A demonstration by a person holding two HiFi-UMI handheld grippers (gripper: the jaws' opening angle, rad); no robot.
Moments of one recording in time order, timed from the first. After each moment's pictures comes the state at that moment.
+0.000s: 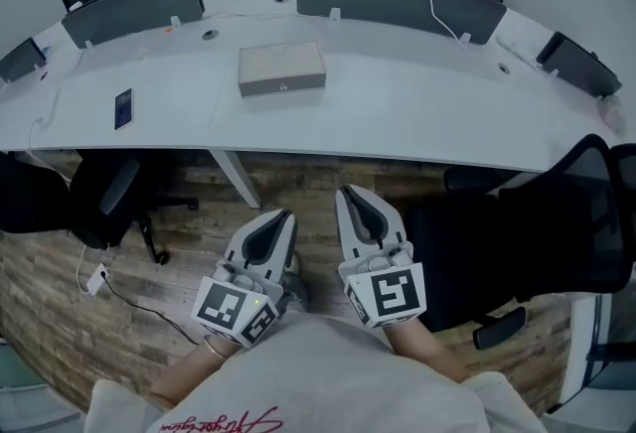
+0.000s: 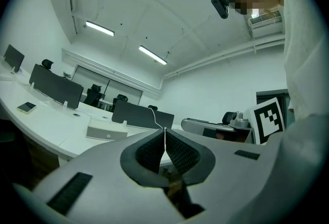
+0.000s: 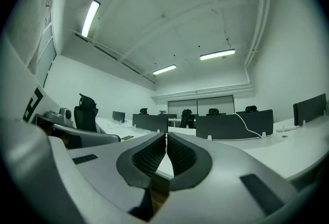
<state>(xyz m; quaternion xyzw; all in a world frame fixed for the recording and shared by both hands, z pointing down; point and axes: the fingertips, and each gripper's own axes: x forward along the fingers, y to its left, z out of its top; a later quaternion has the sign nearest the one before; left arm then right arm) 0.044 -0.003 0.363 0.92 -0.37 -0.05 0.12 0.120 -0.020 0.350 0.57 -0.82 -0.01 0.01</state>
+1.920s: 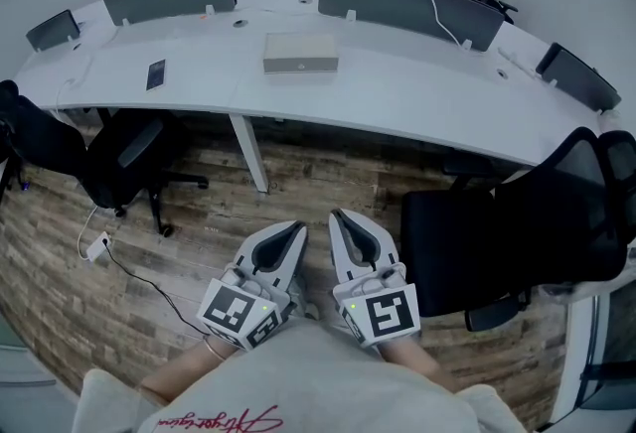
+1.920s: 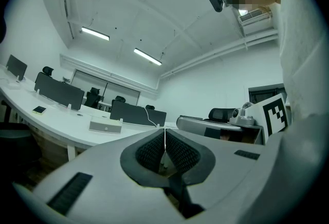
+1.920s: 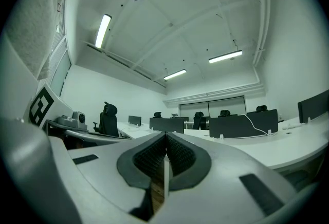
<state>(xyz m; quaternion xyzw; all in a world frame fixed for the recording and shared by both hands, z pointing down) 0.041 0.150 0.365 0.92 -0.37 -0.04 0.09 0.085 0.141 0.350 0.52 -0.85 -0.02 0.00</state>
